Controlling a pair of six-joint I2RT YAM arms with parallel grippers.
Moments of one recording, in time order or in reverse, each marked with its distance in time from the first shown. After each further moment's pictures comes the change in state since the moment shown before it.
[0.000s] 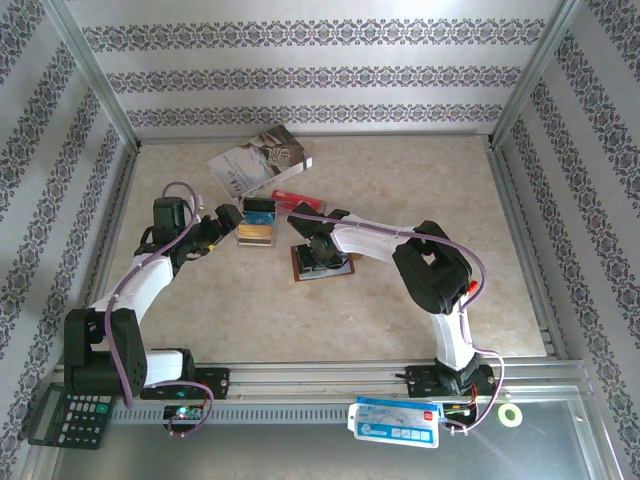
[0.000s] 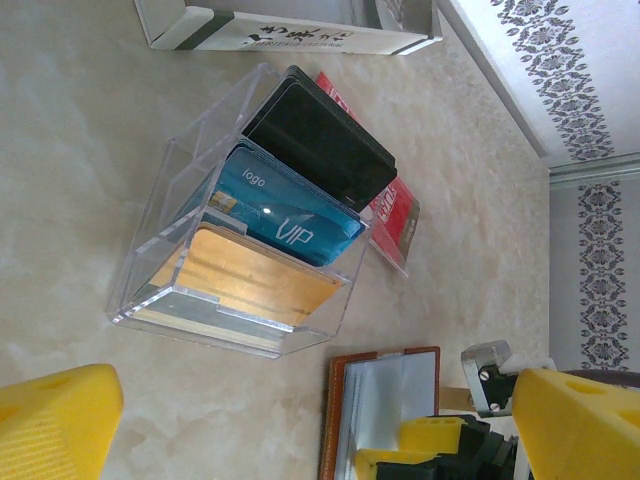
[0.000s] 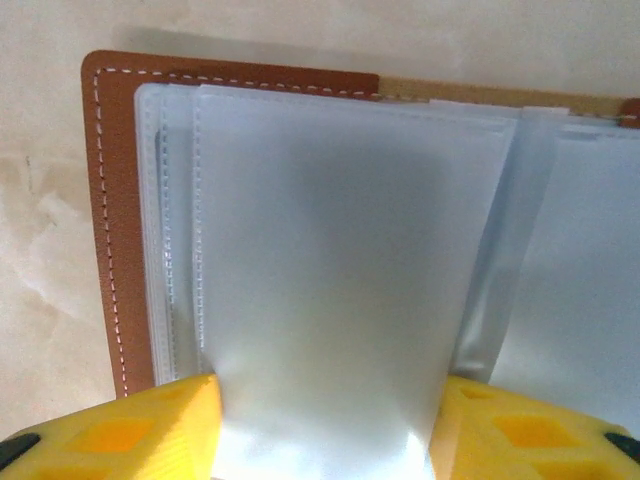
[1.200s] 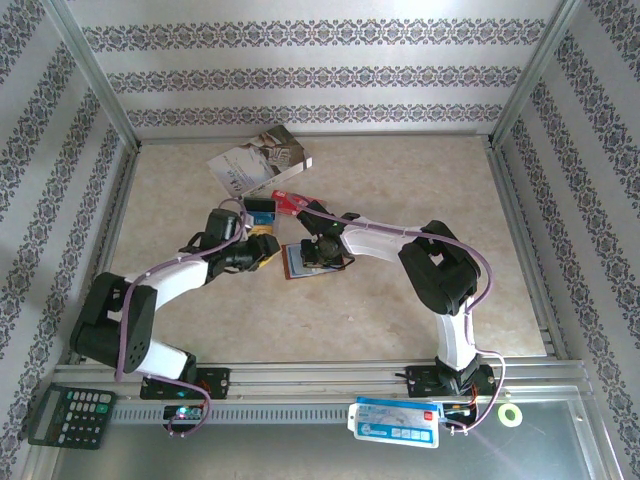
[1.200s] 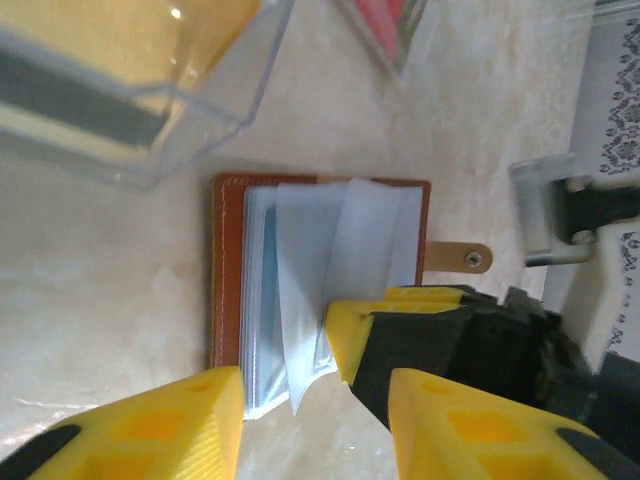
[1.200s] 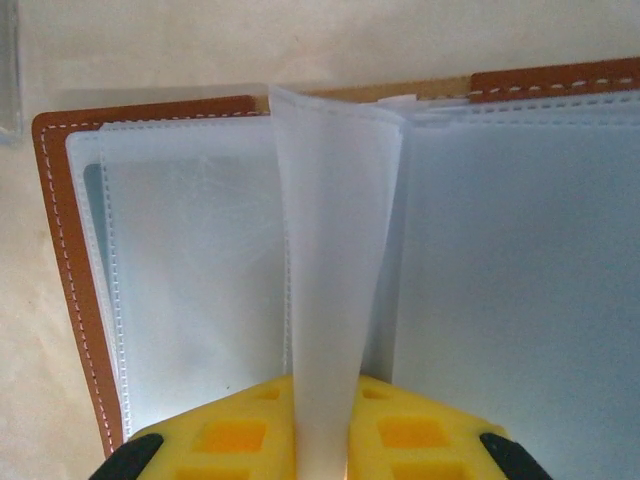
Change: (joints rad) left arm -0.341 0.179 -0.046 0.119 -0.010 -0.200; right arm -0.040 -0.042 -0.108 0.195 -0.095 0.112
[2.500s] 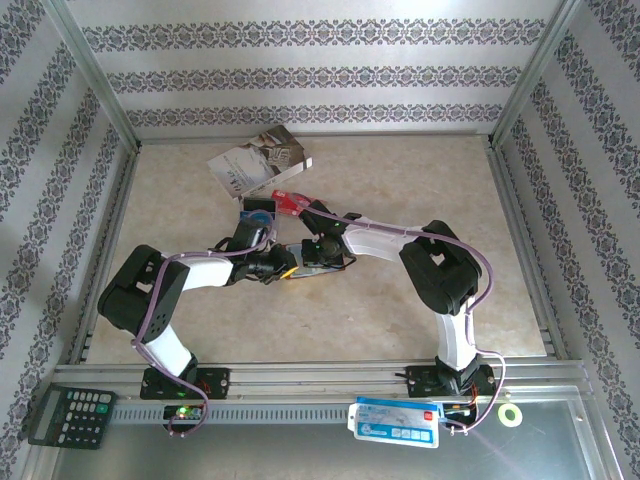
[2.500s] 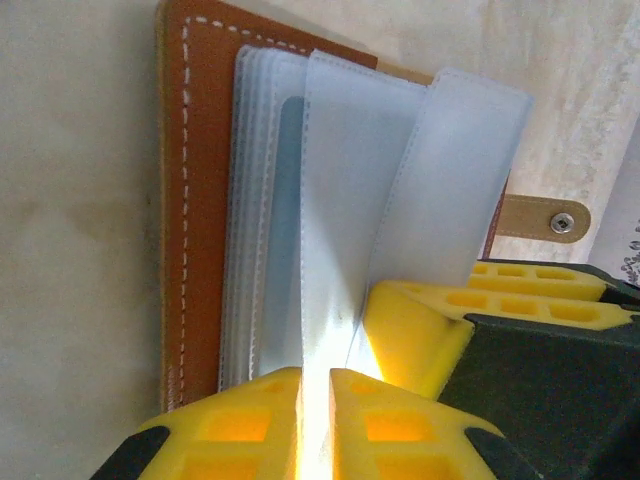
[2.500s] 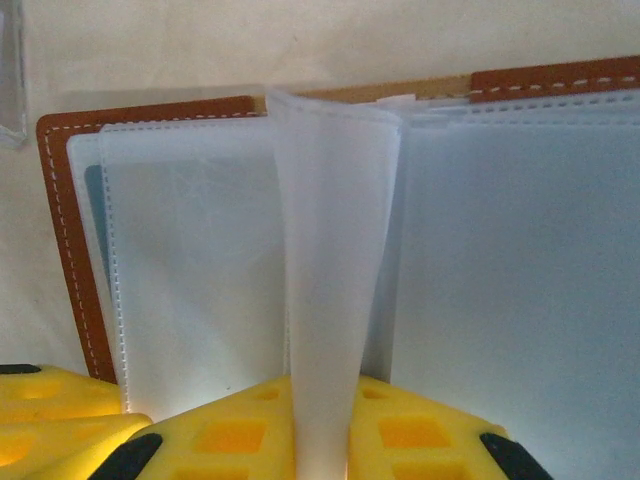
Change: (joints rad) left arm -0.135 0.204 0.028 0.118 -0.017 -0.099; right arm -0.013 -0.005 -0.016 0.022 -0.028 0.000
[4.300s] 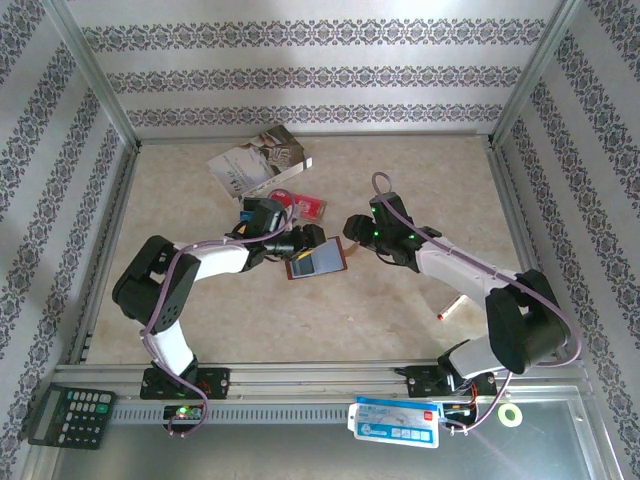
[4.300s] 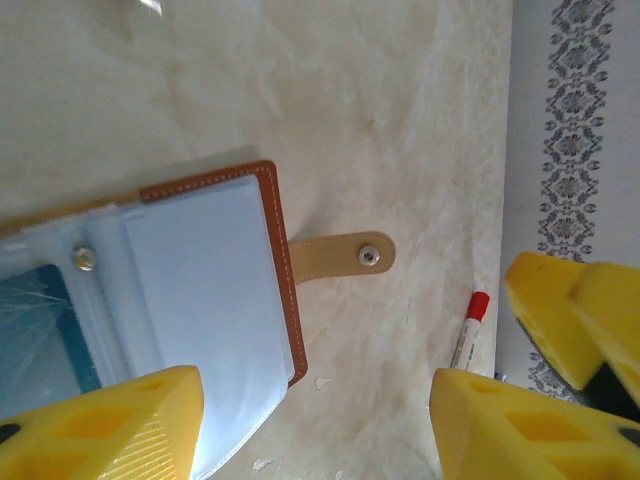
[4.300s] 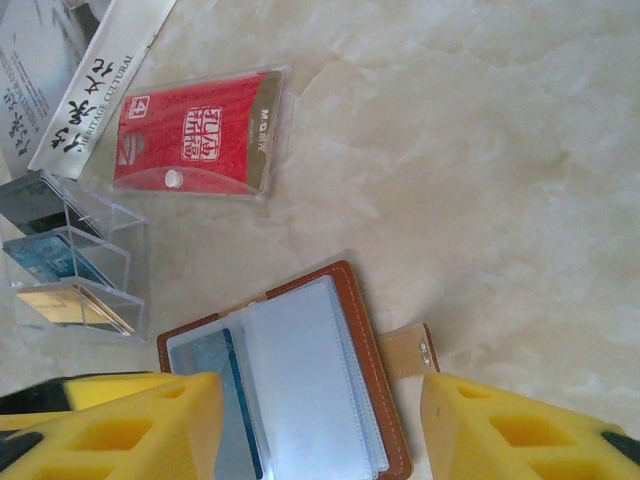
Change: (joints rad) left arm -0.055 0.059 0.198 0.066 0.016 0.069; right arm -0.233 -0.528 -0.422 0.293 0.094 0.122
